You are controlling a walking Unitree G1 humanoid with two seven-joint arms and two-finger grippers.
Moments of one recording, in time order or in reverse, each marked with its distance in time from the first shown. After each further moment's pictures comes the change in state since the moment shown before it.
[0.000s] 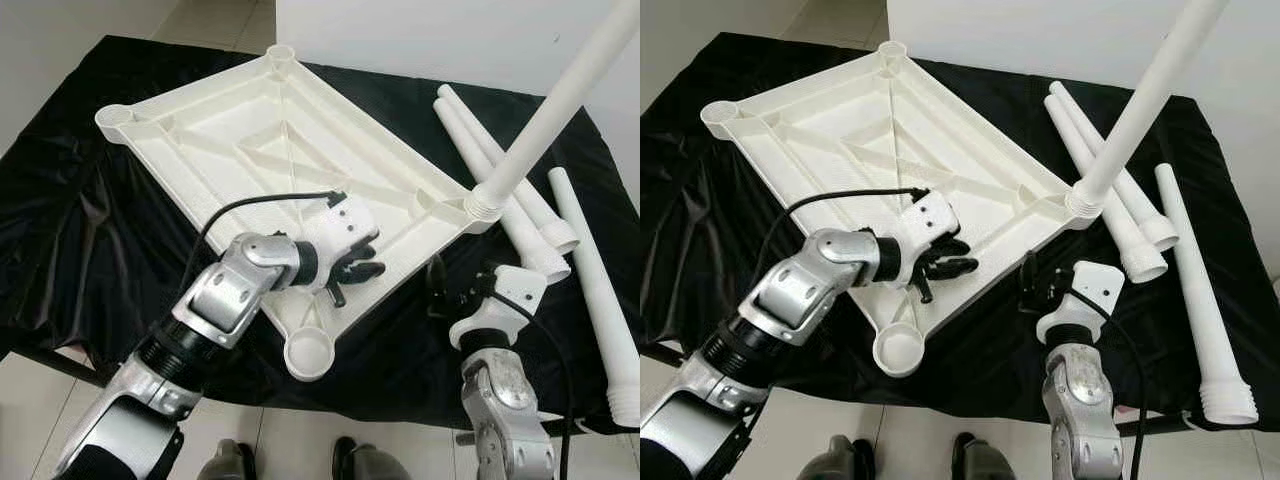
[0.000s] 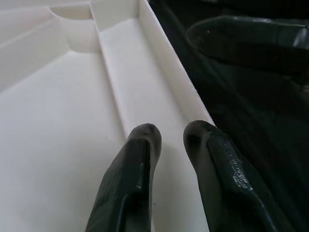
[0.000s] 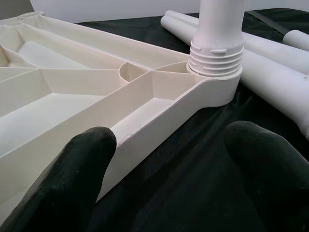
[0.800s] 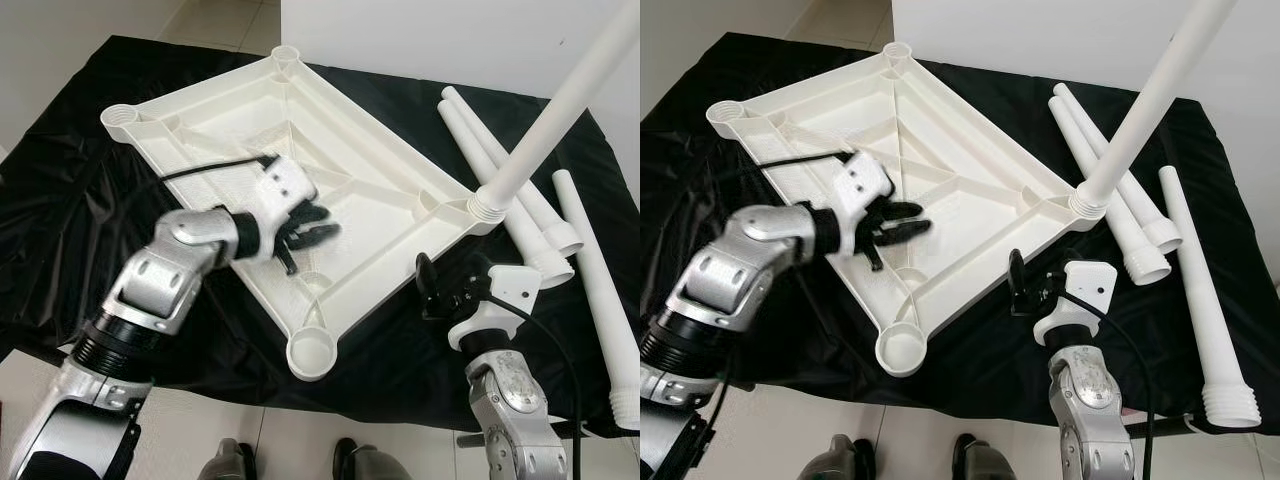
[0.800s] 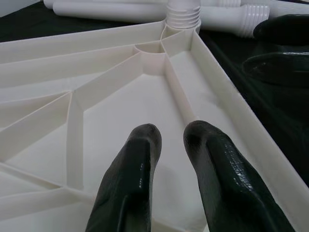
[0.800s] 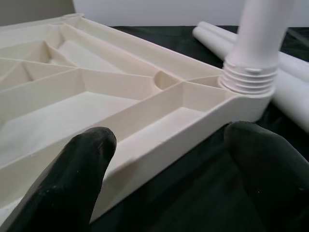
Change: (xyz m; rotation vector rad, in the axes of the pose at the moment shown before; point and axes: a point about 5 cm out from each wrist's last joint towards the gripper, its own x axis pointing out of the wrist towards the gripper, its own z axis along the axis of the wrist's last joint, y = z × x) left arm -0.059 0.027 0.005 0.071 -0.111 0.125; right arm -0.003 0.000 0.007 -0.056 -0.024 0.115
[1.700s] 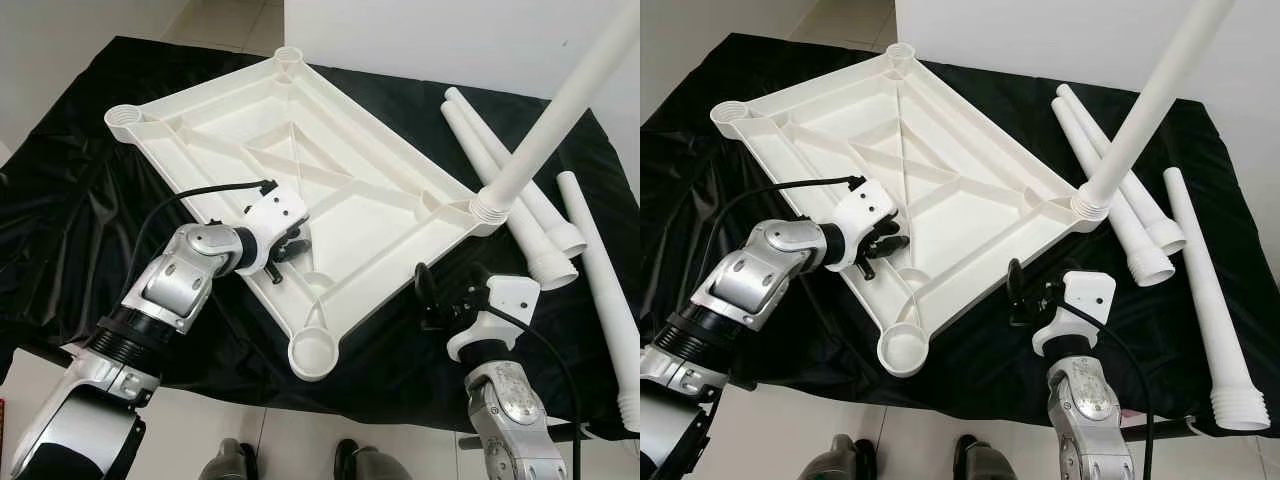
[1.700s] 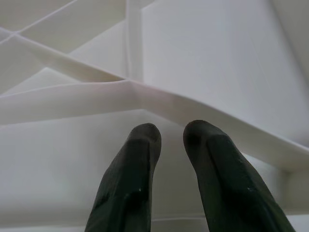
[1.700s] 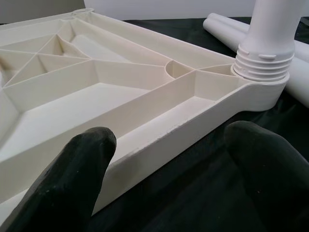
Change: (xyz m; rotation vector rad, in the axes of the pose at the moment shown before) left arm -0.003 0.029 -0.045 -0.002 0.279 0.220; right arm -0.009 0.009 -0.004 0.031 0.020 0.074
